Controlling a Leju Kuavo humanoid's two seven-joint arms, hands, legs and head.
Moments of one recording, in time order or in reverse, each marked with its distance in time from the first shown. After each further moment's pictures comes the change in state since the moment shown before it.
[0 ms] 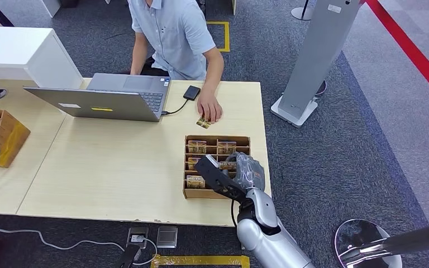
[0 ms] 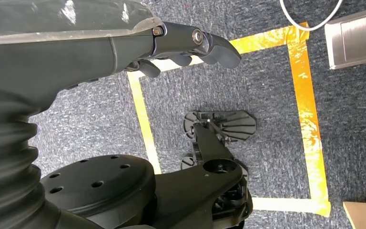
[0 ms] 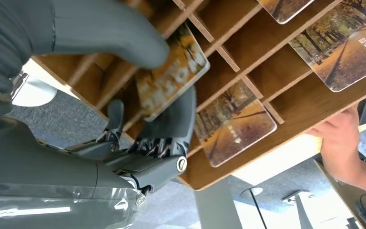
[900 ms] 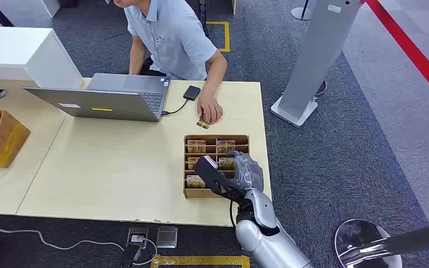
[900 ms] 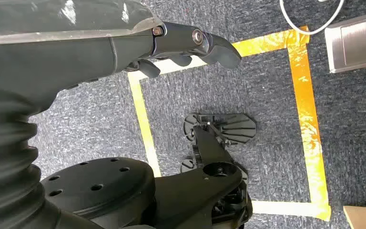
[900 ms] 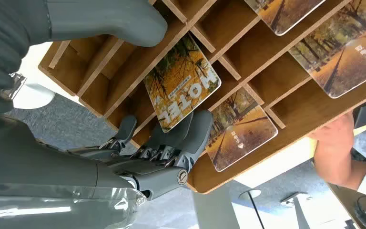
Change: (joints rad) left arm 0.000 0.000 0.000 0.000 0.000 0.015 0.000; right arm 0.001 0.001 0.010 -0.003 -0.009 -0.008 0.000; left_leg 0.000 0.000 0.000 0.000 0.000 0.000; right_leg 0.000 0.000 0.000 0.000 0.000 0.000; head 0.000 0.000
